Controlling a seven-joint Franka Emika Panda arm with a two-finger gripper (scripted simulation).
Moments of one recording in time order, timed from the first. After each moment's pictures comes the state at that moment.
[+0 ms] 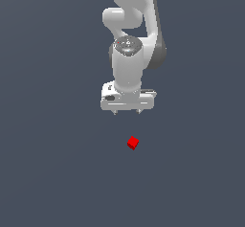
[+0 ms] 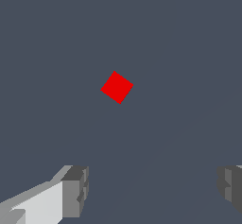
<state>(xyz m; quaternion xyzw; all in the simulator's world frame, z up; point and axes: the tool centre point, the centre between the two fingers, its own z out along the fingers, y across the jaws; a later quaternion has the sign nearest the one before) 0.002 0.019 0.174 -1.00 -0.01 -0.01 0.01</state>
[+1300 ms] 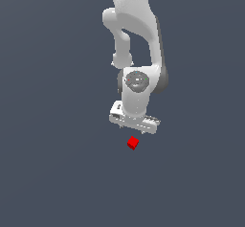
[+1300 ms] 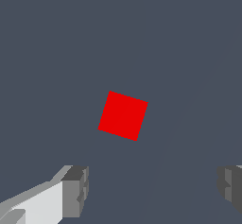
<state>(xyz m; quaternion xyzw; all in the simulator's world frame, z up) 0.037 0.043 0.092 -0.99 0.16 0.00 0.00</state>
